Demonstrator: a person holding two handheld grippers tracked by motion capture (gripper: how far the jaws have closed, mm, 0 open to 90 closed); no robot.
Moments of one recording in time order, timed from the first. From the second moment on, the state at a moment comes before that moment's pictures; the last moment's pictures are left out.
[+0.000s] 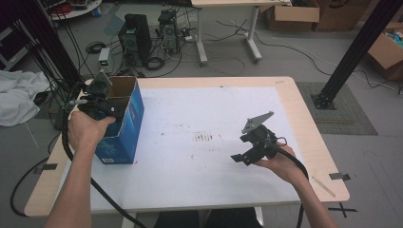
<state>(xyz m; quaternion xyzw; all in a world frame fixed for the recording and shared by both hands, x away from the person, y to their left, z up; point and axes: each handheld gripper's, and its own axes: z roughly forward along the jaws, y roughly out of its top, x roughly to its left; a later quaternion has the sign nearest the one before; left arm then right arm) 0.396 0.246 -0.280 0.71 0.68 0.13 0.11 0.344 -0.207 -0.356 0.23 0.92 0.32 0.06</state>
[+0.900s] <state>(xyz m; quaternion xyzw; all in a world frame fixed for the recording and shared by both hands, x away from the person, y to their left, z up) 0.396 0.250 -0.291 0.71 0.69 0.12 0.10 0.342 -0.206 -0.359 0.24 0.92 0.31 0.06</state>
